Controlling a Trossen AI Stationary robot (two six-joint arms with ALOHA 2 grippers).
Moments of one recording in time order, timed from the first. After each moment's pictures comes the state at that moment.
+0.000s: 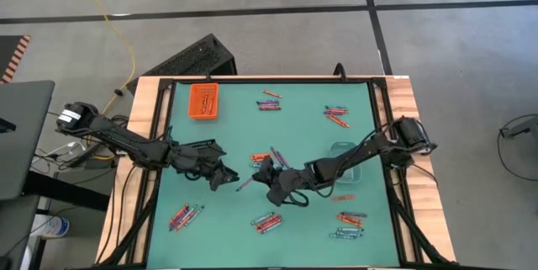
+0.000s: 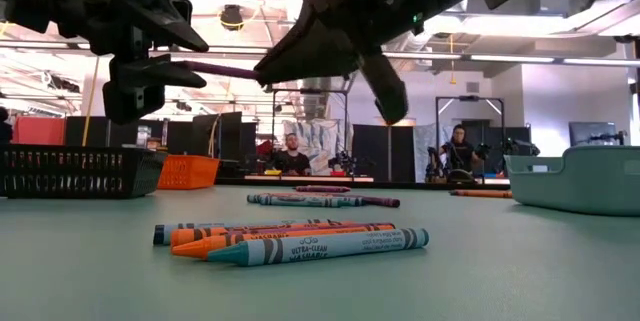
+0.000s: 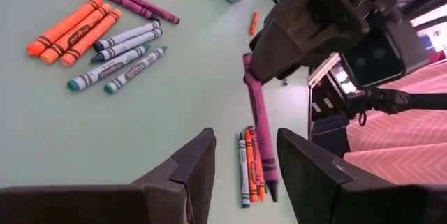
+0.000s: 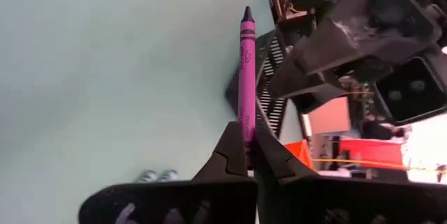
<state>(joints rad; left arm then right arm) -0.27 1.10 0.36 0.42 -0.11 -1.00 0.30 1.89 1.12 0.31 0.43 -1.09</state>
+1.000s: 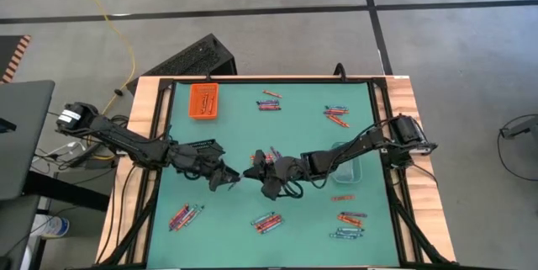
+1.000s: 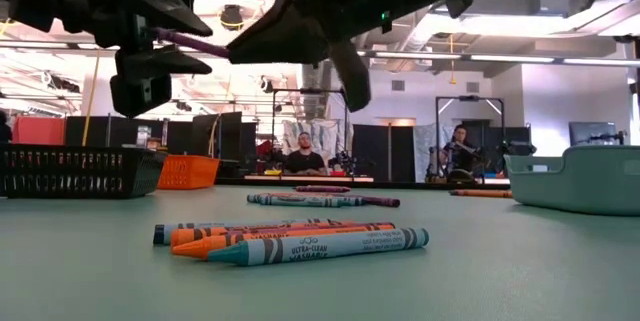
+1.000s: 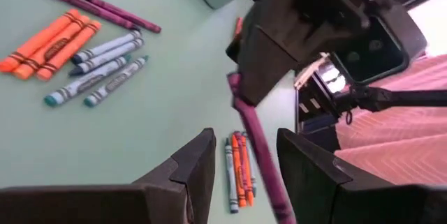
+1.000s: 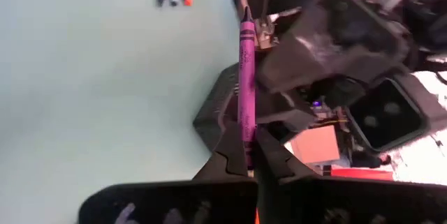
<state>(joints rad) -0.26 1.10 0.36 0.47 -0.08 -0.97 0.23 1.92 1.18 0.39 0.25 -1.14</state>
